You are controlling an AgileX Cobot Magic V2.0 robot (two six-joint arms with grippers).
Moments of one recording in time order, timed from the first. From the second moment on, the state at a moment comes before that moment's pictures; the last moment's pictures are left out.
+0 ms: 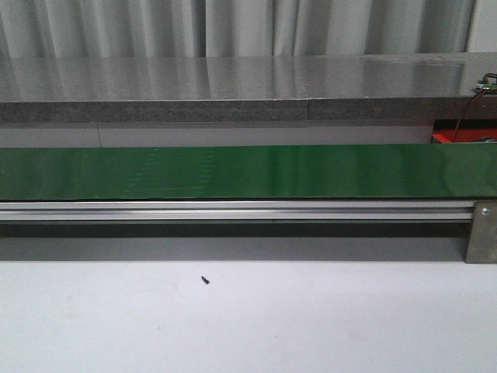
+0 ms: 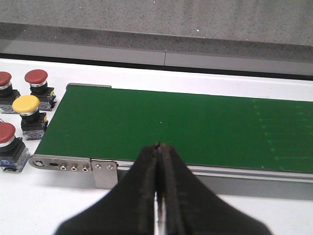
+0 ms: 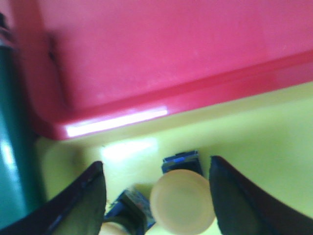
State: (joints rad) left arm -0.06 0.52 -0.47 0.02 0.40 -0.11; right arm -0.50 1.69 -1.22 0.37 0.74 -0.38
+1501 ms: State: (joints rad) left arm -0.06 0.52 -0.47 0.02 0.40 -0.11; right arm -0.06 0.66 -0.71 0.35 0.71 -0.43
